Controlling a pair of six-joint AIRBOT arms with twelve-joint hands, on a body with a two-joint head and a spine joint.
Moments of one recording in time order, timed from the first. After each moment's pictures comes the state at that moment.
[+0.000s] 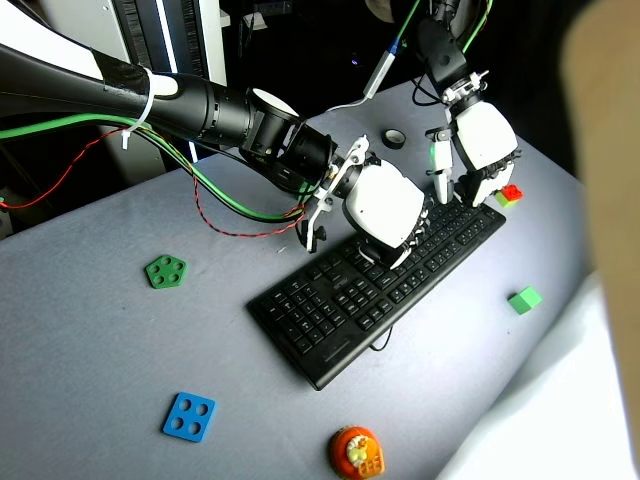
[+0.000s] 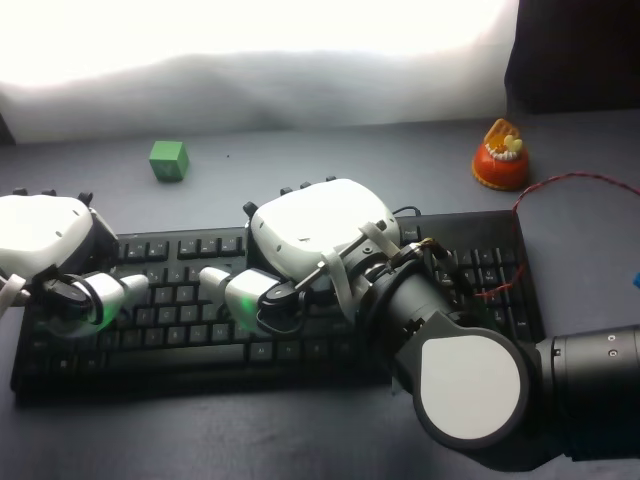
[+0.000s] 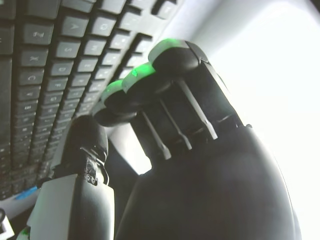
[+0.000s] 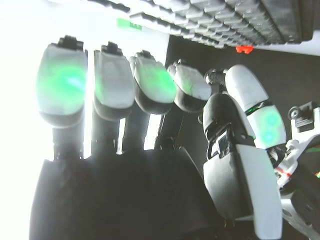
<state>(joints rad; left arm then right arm) 0.69 -0.88 0.84 -1.09 -0.84 1.73 -0.40 -1.60 1.08 -2.01 -0.88 1.11</state>
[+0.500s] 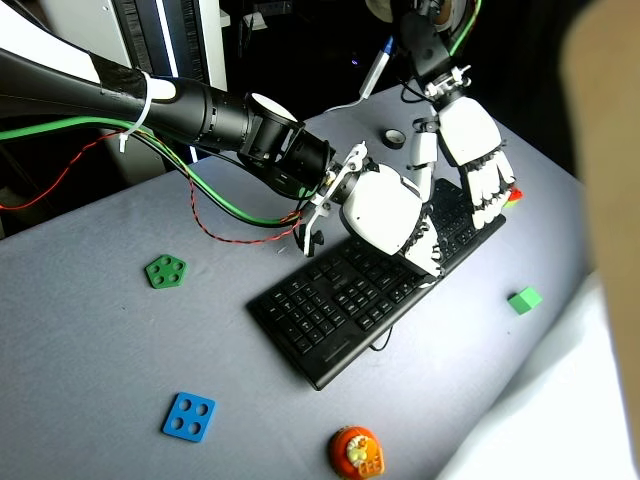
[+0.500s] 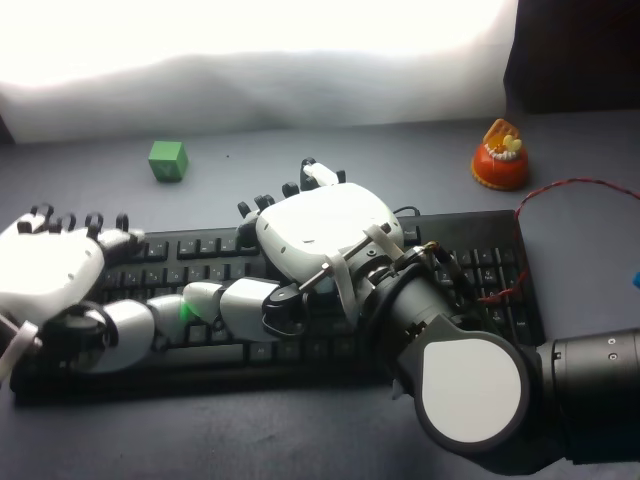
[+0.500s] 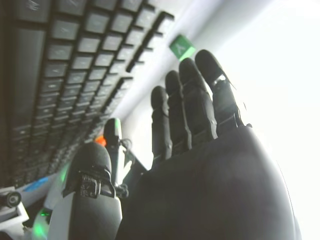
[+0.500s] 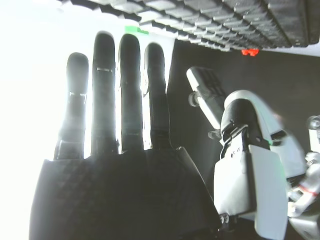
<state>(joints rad) 0.75 -0.87 0.73 -1.13 -0.92 1.76 -0.41 -1.60 1.08 -2.01 -0.89 1.13</state>
